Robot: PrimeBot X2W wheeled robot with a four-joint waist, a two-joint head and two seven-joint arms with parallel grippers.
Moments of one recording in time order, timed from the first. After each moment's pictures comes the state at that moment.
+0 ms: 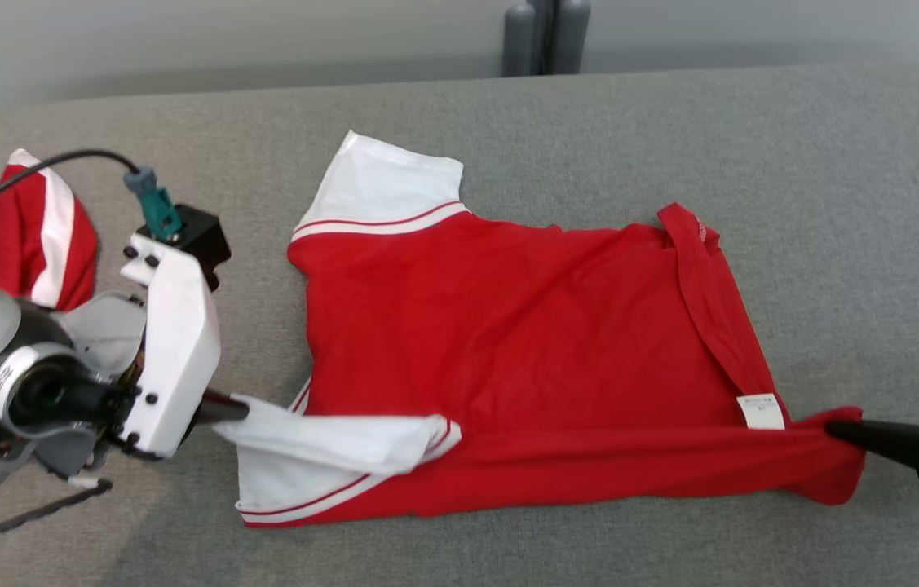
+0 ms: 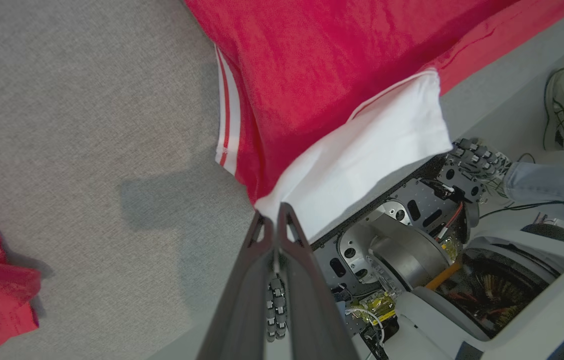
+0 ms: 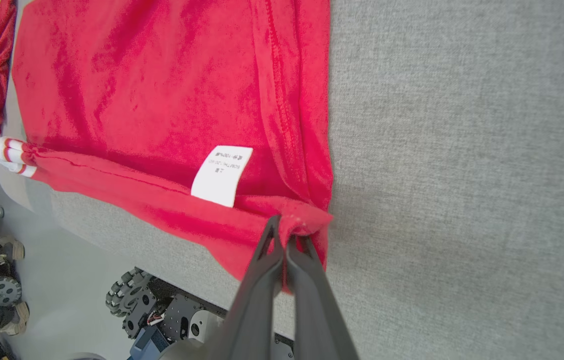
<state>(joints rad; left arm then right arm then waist) -0.89 0.87 -0.99 -0.11 -1.39 0.11 1.18 -0.31 -0.87 0.50 0.05 1.35 0.13 0.72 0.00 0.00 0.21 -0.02</state>
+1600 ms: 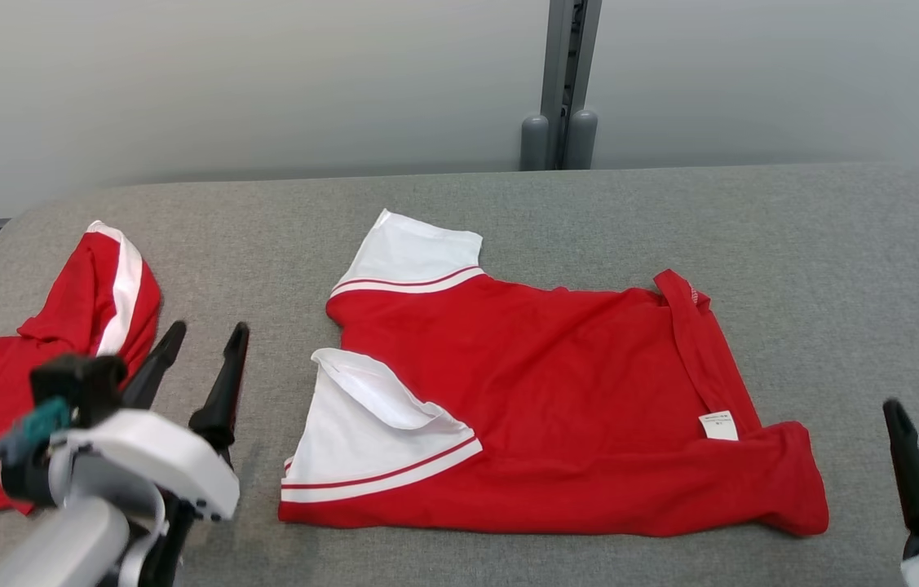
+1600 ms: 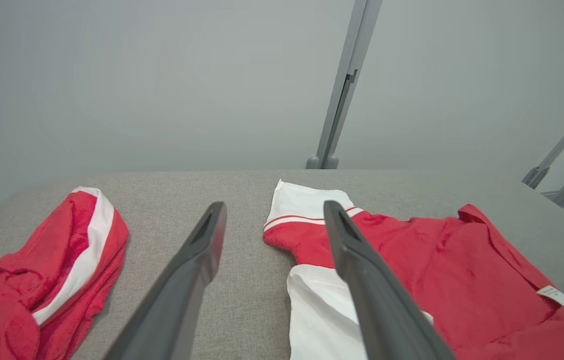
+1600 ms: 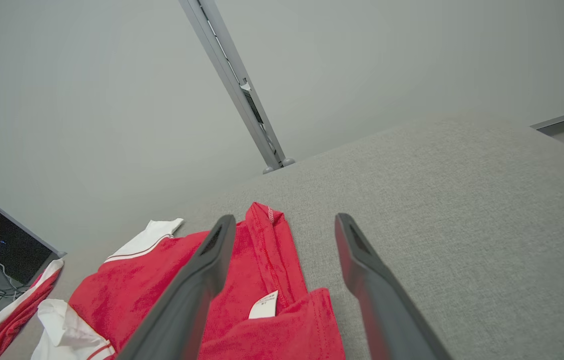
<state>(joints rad) -0.39 0.64 -0.76 0.07 -1.03 0.29 -0.15 0.13 -0.18 -0.15 -0.14 0.65 0.13 0.14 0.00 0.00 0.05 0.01</state>
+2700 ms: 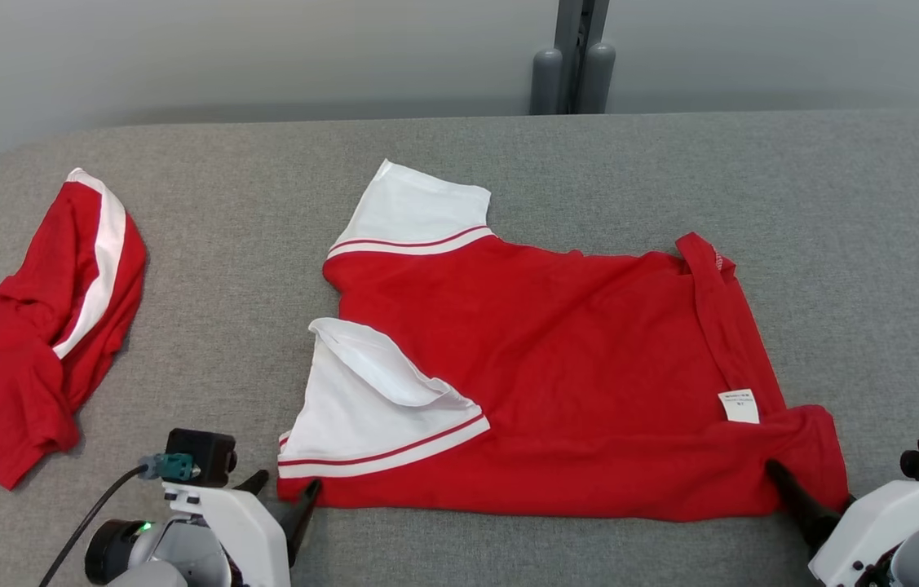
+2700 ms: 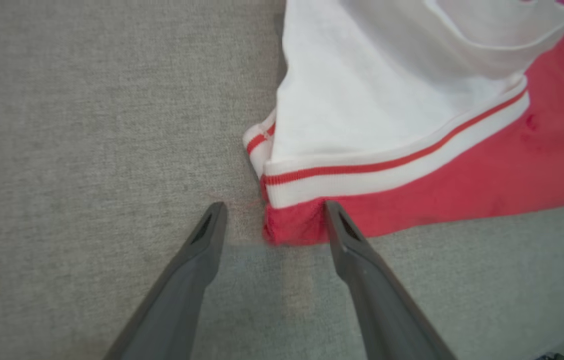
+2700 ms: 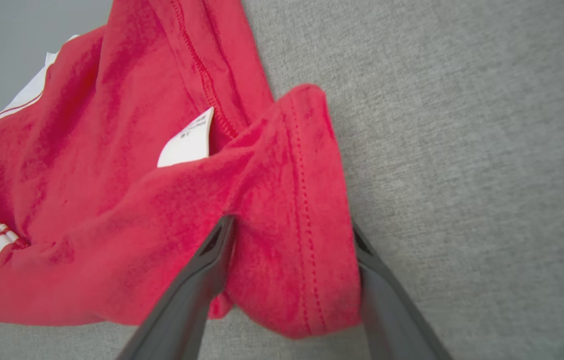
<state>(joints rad) -0.32 0.57 -0.93 0.22 -1.05 0.23 0.11 -0.05 -0.22 0.04 0.29 0.72 0.13 0.33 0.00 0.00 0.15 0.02</state>
